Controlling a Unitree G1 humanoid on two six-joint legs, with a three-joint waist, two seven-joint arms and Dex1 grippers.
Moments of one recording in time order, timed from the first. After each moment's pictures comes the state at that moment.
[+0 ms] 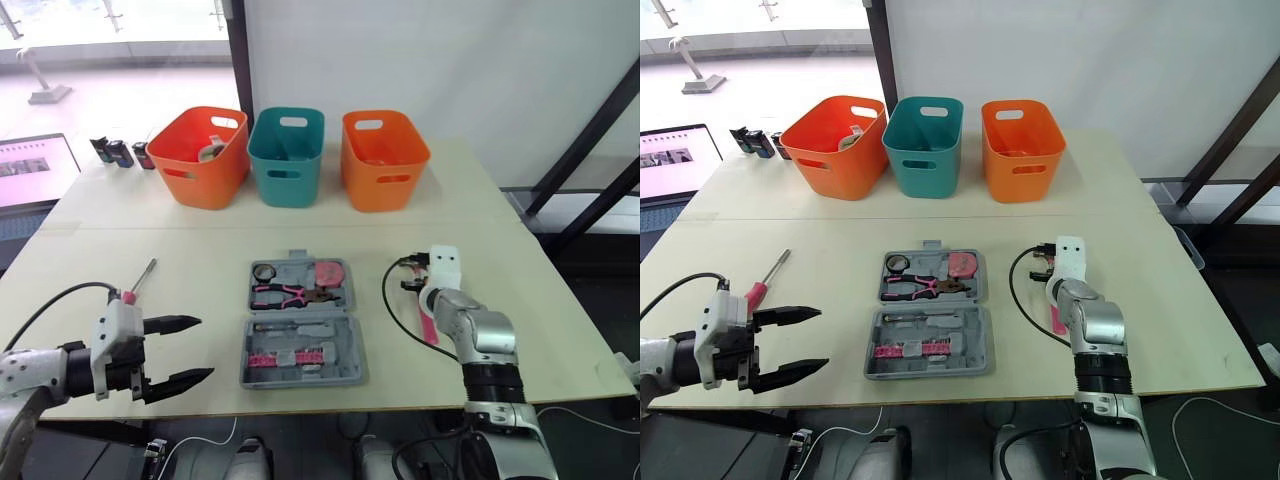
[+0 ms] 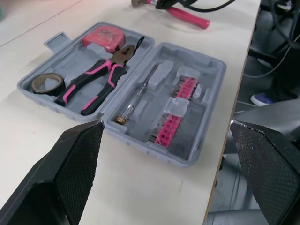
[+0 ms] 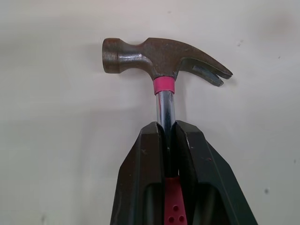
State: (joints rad) left arm 0.21 0.85 0.35 -0.28 -0.55 0.25 -1.23; right arm -0.45 -0.17 -0.18 0.01 0.14 0.97 -0.04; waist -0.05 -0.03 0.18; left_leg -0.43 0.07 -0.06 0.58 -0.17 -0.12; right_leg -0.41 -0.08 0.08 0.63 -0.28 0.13
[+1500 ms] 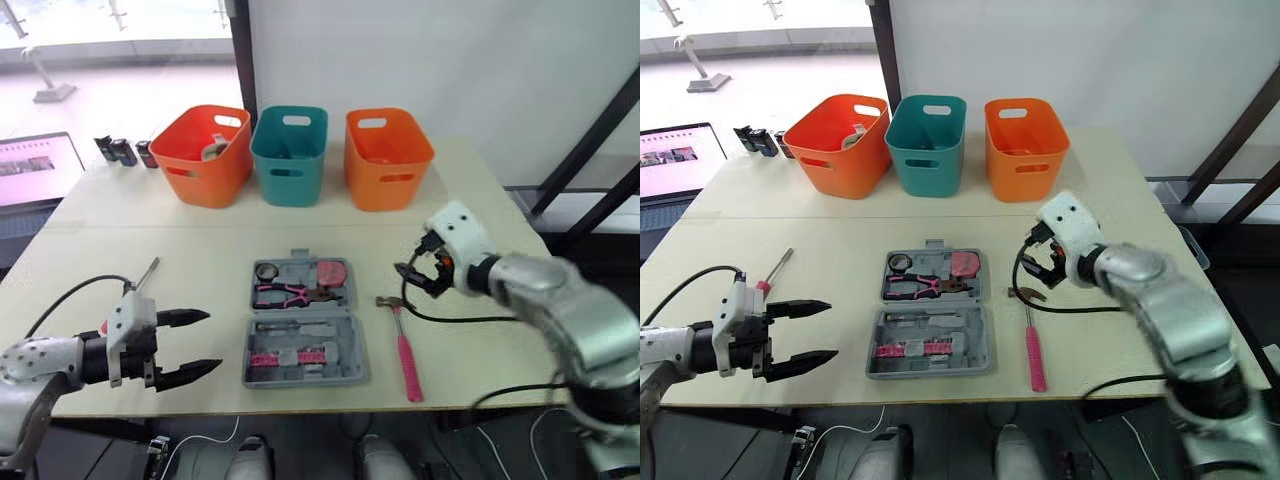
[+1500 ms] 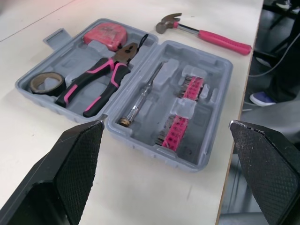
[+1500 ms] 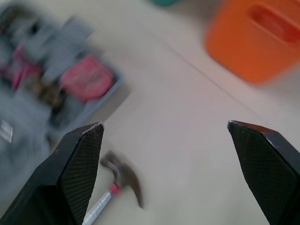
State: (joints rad) left arm 0.13 0.84 0.28 -0.23 -0.53 0.26 -1.22; right arm -0.59 -0.96 0.22 -0.47 0.24 0.95 0.73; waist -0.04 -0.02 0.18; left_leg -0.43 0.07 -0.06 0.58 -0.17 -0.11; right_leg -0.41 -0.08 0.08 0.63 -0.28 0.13
